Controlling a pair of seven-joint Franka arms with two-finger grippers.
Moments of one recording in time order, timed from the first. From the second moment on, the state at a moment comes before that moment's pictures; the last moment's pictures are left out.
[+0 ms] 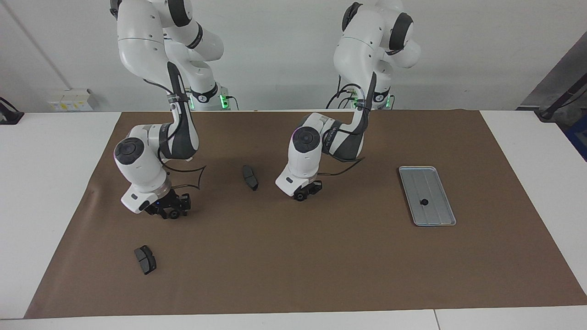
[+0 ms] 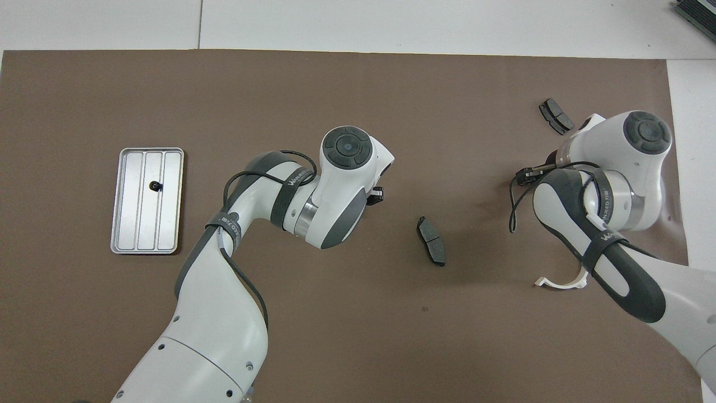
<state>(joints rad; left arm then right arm) -0.74 0.63 0.10 -1.50 -0.13 2.07 -0.53 -0.06 0.41 0.04 -1.91 -0.03 2.33 -0.13</state>
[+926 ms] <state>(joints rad) -0.23 0.42 0.14 -1.47 -0.13 1.85 -0.04 -0.06 0.39 0.05 -1.91 -0.03 2.32 -0.13</state>
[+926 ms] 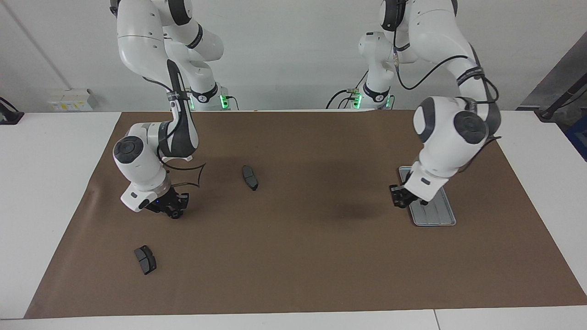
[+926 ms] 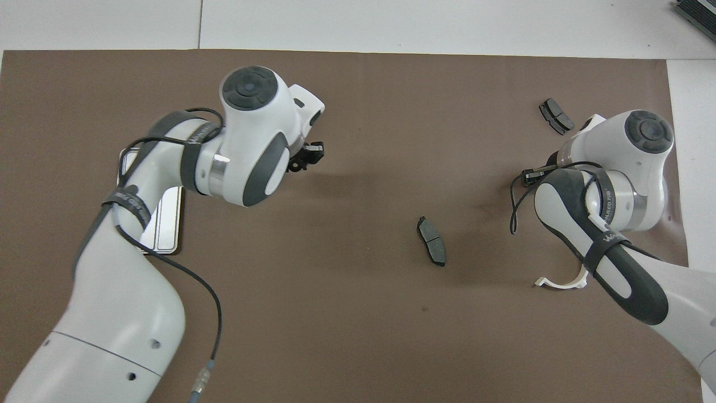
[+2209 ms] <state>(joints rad) -0.06 0.19 0.12 -2.08 -0.13 2.16 0.24 0.48 0.37 0.07 -1.83 0.12 2.49 0.91</state>
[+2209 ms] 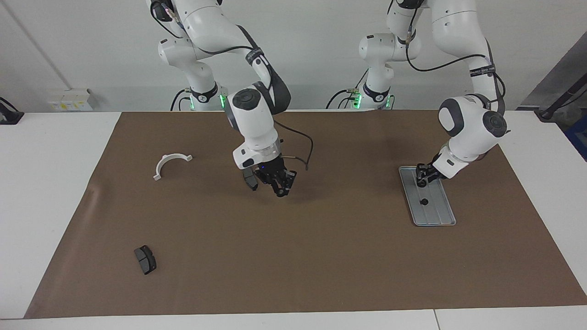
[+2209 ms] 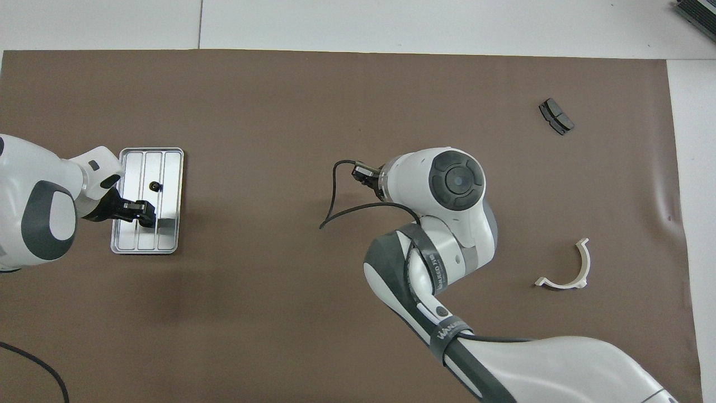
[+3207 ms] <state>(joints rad) -0.38 0.23 0.10 -1.82 -0.16 2.15 -0.23 0.51 0.43 0.04 -1.84 0.00 2.53 0.98</state>
